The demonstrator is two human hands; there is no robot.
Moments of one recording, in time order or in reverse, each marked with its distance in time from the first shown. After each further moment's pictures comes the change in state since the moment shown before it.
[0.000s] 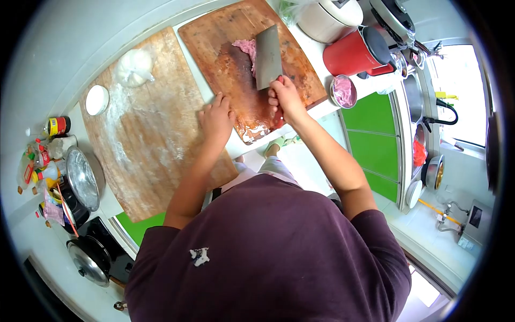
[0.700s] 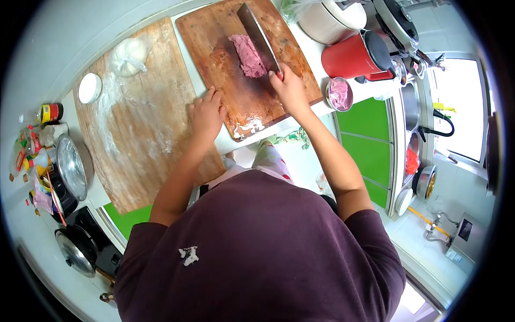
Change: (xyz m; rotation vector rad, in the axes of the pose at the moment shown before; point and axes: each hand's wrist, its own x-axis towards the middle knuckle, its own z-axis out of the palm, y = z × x) left_hand -0.001 0.000 0.001 0.011 0.041 0.021; right_hand 0.018 -0.011 -0.030 -1.083 0.166 -0.450
